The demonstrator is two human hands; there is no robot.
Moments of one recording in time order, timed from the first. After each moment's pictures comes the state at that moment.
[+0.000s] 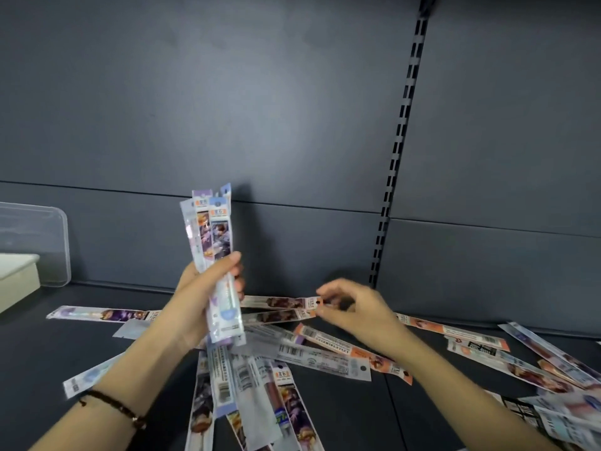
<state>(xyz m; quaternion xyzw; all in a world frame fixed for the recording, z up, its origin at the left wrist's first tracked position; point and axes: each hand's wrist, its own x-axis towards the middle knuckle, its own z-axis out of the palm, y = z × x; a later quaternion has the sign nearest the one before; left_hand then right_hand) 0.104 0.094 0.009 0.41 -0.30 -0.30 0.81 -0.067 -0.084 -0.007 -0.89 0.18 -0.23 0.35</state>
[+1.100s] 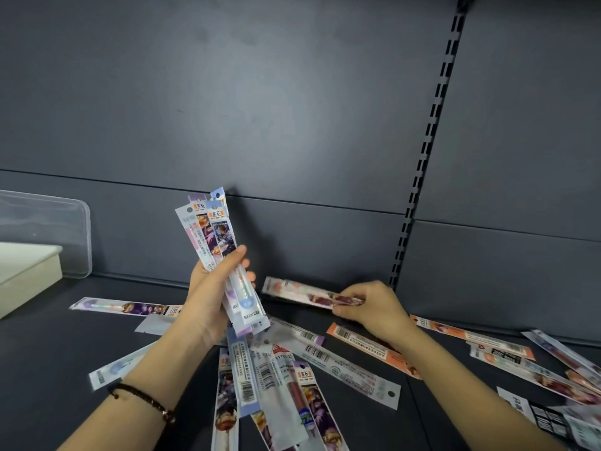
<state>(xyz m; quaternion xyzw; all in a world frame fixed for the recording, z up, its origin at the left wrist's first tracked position) 0.118 0.091 0.001 0.43 -0.18 -0.24 0.85 -0.037 -0.098 -0.014 -0.88 0.28 -0.20 0.32</state>
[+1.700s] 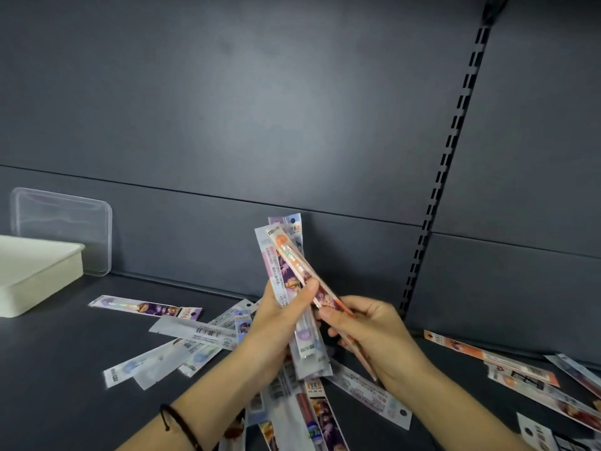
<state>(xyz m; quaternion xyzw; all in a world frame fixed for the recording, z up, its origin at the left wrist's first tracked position) 0.058 0.072 -0.010 0.49 -0.28 -0.31 0.76 -0.054 -0.023 0.012 -0.69 0.20 -0.23 0.66</state>
